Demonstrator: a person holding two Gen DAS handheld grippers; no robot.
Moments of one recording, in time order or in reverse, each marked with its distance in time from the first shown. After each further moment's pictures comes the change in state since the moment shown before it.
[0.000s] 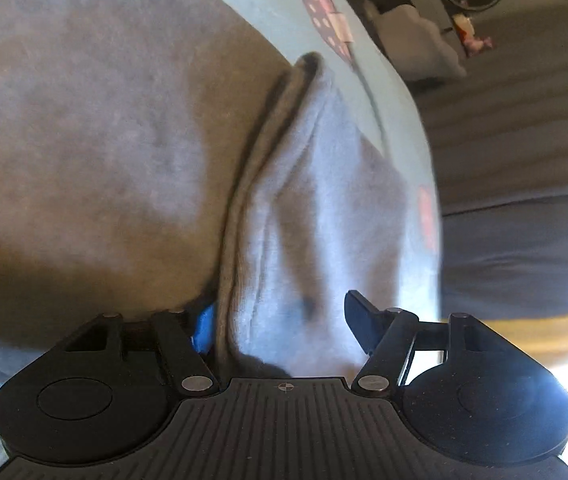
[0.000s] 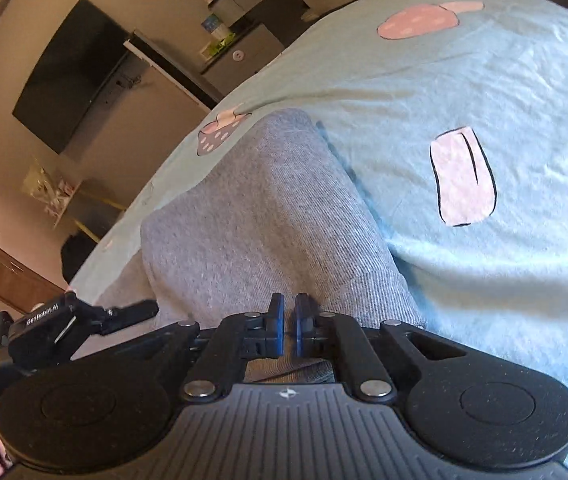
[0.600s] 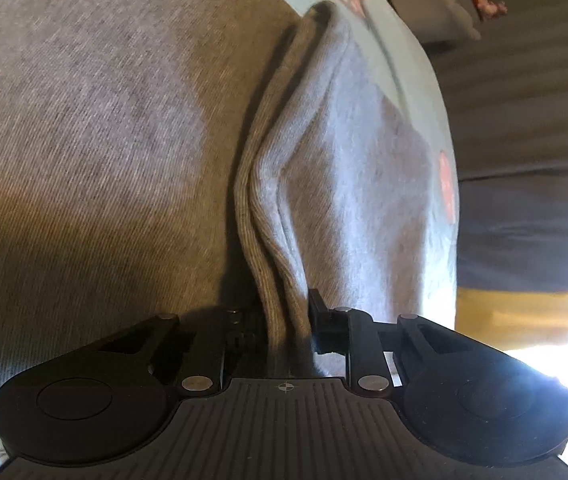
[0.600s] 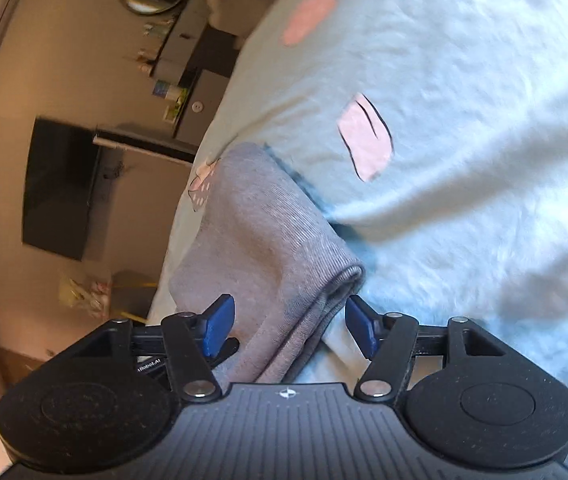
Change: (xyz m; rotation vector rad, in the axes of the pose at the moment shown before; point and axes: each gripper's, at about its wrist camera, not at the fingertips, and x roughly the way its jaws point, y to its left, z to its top) left arm 0.034 -0.009 0.009 0.018 0.112 0.045; right arm -0.033 -0.046 -0.023 0.442 -0.057 0.122
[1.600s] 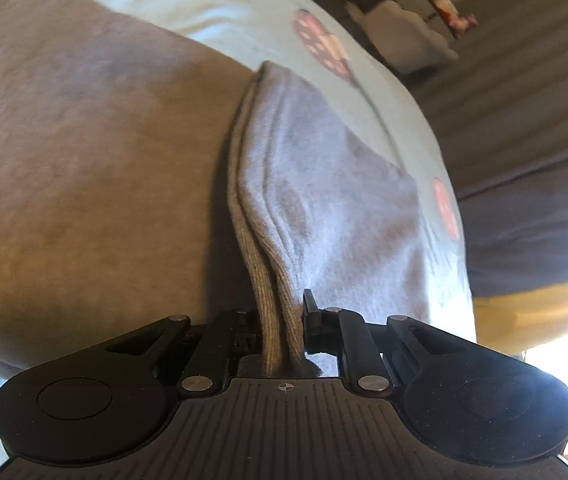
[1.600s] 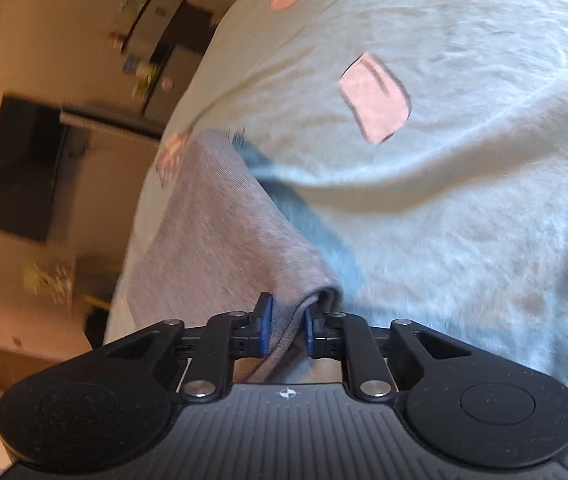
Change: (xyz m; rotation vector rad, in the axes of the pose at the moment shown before) left arm -0.064 0.005 -0.011 0.155 -0.173 0.076; right arm 0.056 0.032 -0.006 -0.067 0.060 -0.147
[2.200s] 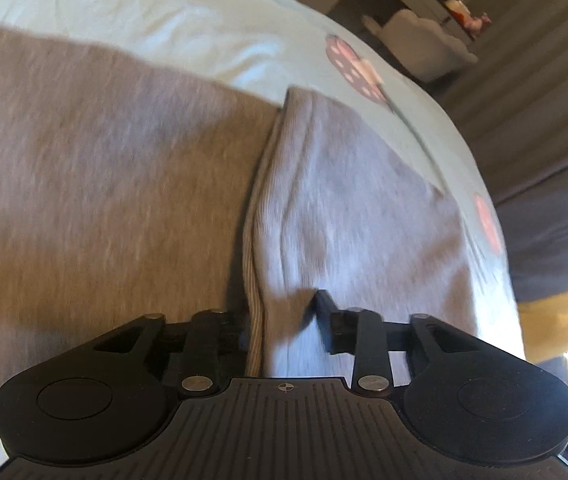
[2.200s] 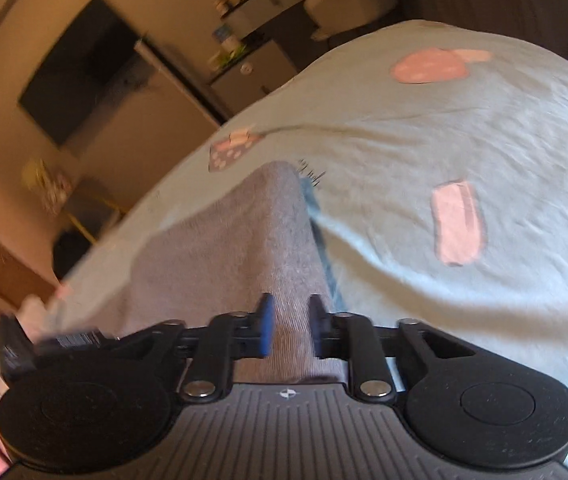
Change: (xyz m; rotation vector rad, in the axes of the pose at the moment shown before) left arm -0.006 0.005 0.014 0.098 -0.059 0.119; right arm -0.011 0.067 0.022 -0.497 -0.063 -0.048
